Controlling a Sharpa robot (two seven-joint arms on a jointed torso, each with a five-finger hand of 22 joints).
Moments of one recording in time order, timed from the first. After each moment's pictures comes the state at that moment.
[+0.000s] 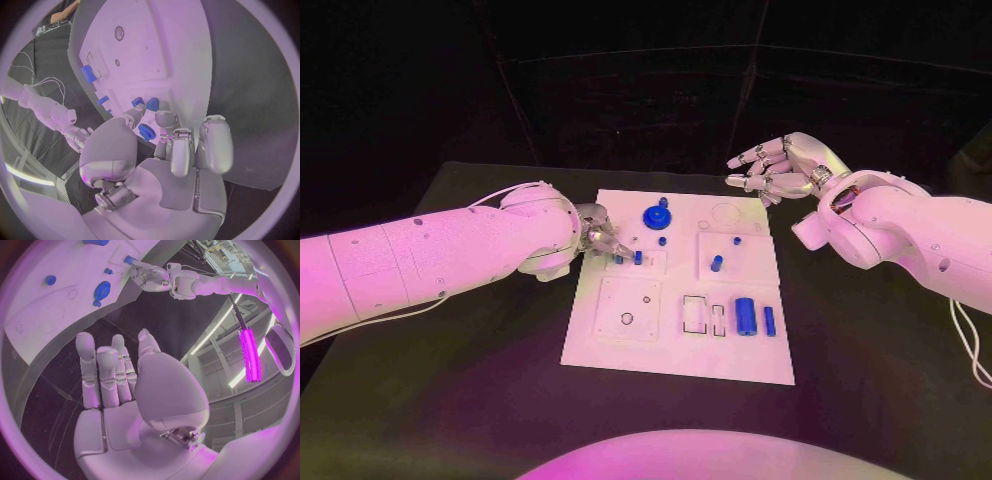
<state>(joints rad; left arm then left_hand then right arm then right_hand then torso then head) 1.29 -0.71 -0.13 1.44 -1.09 0.02 -0.59 0.86 -0.14 0.41 0.12 0.04 0.89 0.02 0.83 0.46 1.27 -0.05 1.08 0.80 1.47 -0.10 1.56 1.31 0.06 1.47 0.01 1.35 1.31 1.23 -0.84 0.01 1.42 -0.78 -0.35 0.19 1.40 -0.02 -0.16 0.18 0.28 0.91 0.16 0.14 0.07 1.10 0.07 0.65 0.62 1.40 0.00 0.96 0.90 0.14 1.07 0.11 1.04 0.76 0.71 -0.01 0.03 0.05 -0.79</state>
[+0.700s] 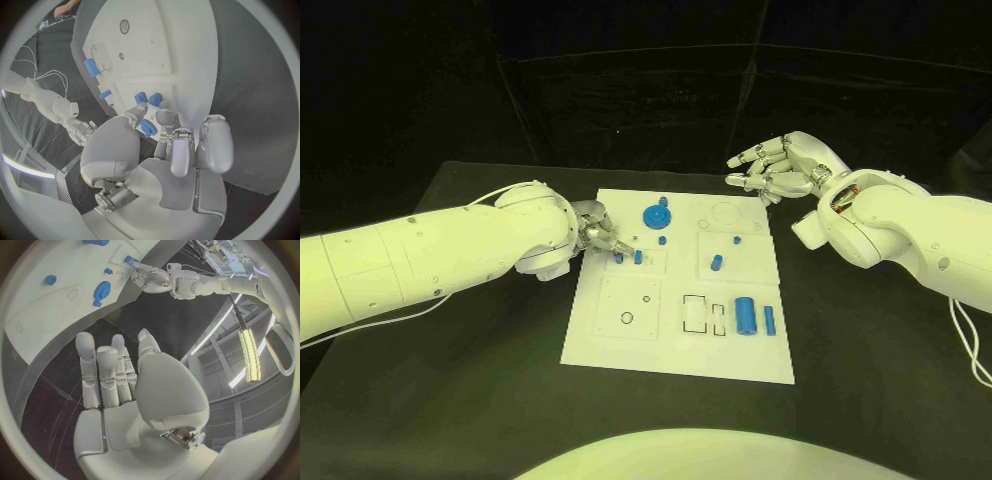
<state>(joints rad) 1.29 -0.73 -0.13 1.45 -1.05 -0.02 -0.56 0.91 -0.11 0.37 0.11 0.04 0.88 0.03 0.83 0.45 1.26 -0.04 1.07 0.77 1.47 -0.10 1.56 1.31 0.06 1.47 0.01 1.34 1.30 1.23 -0.84 0.01 1.42 -0.78 -0.35 0.19 1.40 -0.02 -0.16 0.18 0.28 0.91 0.16 0.14 0.07 1.10 0.07 0.65 0.62 1.40 0.00 0.96 0.90 0.14 1.07 0.11 1.04 0.76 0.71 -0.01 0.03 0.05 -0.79</state>
